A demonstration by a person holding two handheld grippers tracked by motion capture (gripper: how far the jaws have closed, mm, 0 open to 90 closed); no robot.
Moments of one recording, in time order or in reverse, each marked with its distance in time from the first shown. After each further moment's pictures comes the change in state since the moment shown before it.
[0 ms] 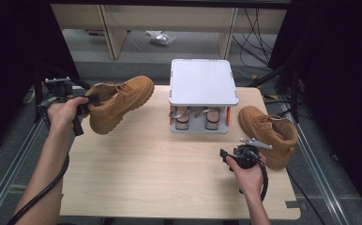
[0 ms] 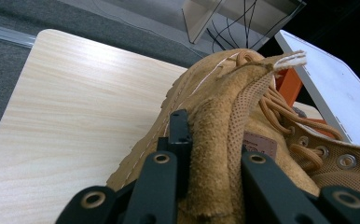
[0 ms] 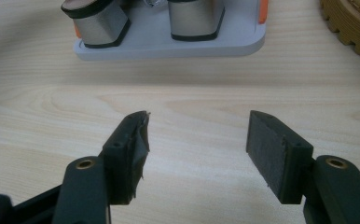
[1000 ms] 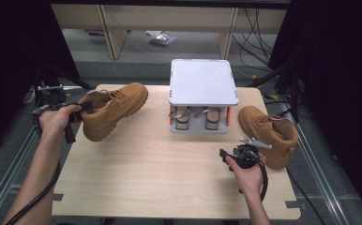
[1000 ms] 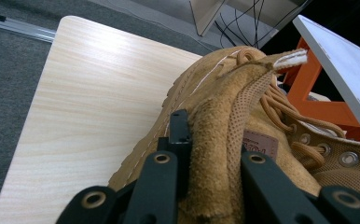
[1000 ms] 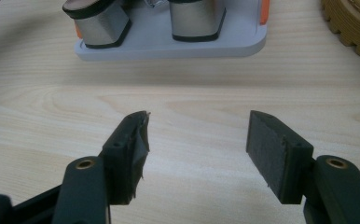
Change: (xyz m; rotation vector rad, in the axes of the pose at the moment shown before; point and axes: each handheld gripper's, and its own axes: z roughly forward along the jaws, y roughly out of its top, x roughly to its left) left arm 0.021 -0.014 -0.014 0.026 0.022 0.002; right arm 0.000 0.000 0.001 -0.009 0.000 -0.009
